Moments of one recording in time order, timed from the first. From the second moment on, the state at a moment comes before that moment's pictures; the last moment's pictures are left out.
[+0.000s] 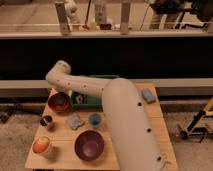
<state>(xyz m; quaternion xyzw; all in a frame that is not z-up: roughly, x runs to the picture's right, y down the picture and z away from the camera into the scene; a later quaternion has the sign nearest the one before) -0.279 -0.013 0.919 -0.05 -0.18 -0.61 0.77</state>
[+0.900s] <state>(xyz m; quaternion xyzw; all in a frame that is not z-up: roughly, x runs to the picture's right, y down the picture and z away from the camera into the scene) -0.338 -0.019 0.910 -0.01 -0.21 -0.63 0.75</state>
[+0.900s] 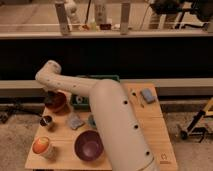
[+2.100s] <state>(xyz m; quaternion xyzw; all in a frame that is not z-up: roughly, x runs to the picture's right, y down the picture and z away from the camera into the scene) -0.335 -0.018 0.907 -0.01 -0.21 -0.62 0.75</state>
